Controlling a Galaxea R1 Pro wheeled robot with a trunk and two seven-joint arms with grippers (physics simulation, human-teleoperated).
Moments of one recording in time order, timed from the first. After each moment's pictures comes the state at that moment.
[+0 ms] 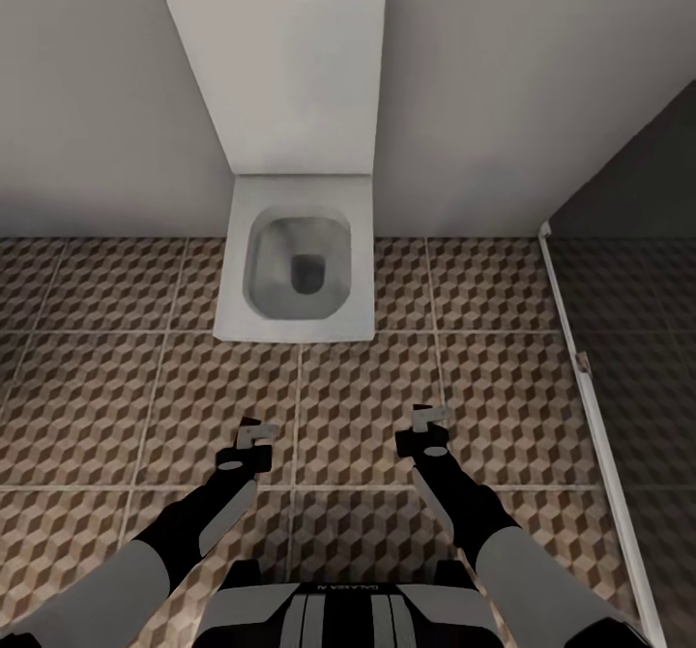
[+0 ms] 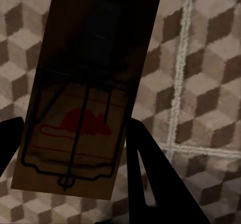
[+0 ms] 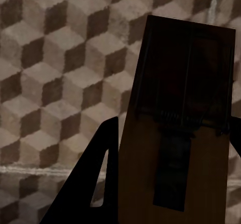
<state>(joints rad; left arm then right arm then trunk) -0.69 0.11 -0.66 -0.76 0.69 0.25 0.52 -0.72 0.09 0.32 -0.65 -0.14 0.27 -0.28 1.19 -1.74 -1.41</state>
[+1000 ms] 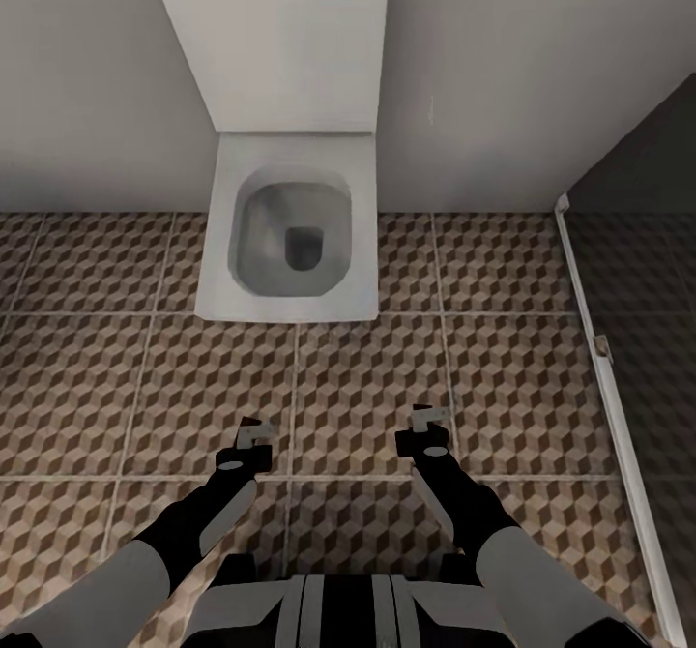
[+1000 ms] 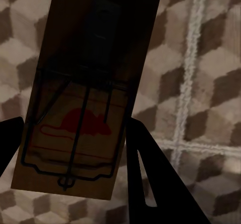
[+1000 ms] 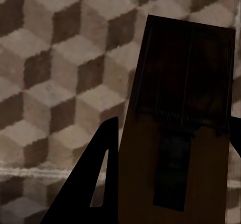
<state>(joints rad) -0.69 0.11 -0.66 -0.76 0.69 0.25 0.52 -0.72 0.09 0.32 -0.65 -0.14 0.27 -0.28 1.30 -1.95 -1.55</state>
